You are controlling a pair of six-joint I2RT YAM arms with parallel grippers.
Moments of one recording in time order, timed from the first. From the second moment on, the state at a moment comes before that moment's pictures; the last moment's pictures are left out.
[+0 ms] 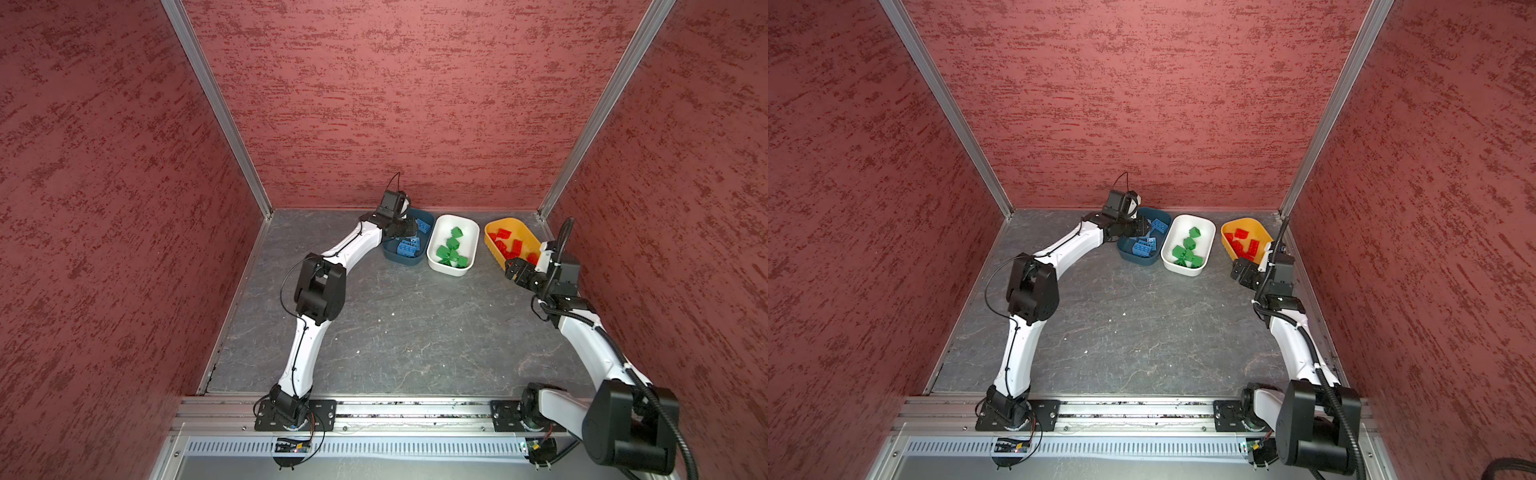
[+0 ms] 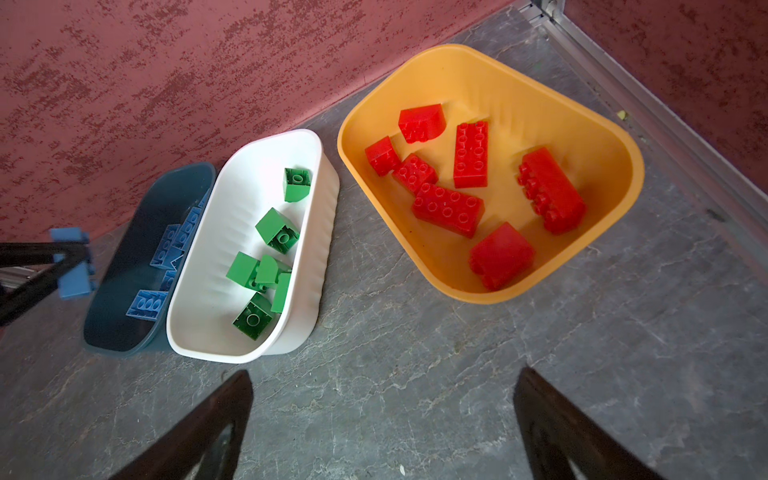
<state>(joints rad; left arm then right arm) -0.47 2.36 2.12 -0.50 0.21 -0.42 -0.16 1.14 0.70 -0.12 -0.19 0.37</state>
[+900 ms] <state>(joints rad) -0.45 1.97 1.67 -0.35 0.19 -0.47 -0.16 1.19 0.53 0.09 0.00 0.38</state>
